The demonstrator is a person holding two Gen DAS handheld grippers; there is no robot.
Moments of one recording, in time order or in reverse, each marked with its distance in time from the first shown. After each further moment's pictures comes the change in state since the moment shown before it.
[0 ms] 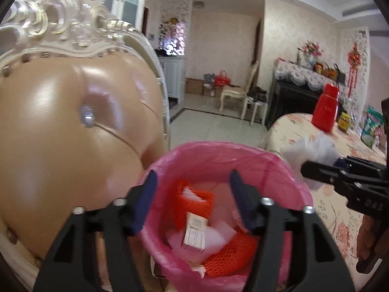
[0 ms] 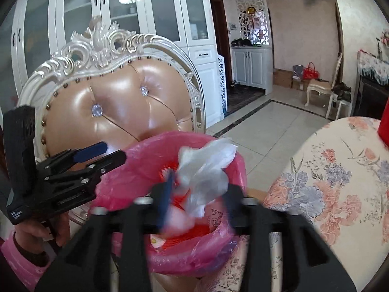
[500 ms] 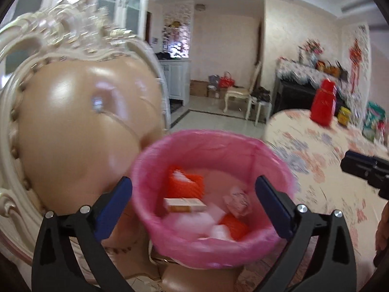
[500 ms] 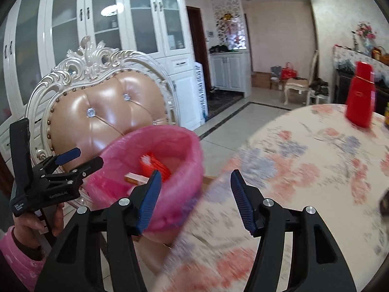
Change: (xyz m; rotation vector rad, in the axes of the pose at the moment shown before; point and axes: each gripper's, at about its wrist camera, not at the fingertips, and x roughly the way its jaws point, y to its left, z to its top) left arm -0.038 -0.044 -0.027 0.048 0.000 0.032; right arm -0.095 -0.037 -0.050 0.066 -0.047 -0.131
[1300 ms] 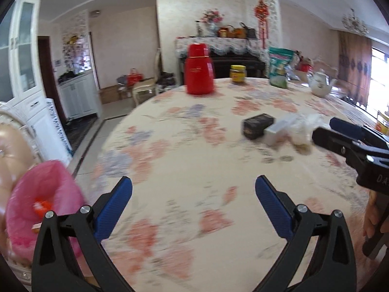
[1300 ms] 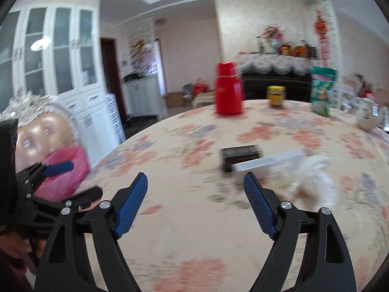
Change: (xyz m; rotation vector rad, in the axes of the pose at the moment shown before) left arm -0.030 -0.314 -0.023 0.359 0.053 -0.429; right arm -0.201 -0.162 -0.091 0.216 -0.174 -0.487
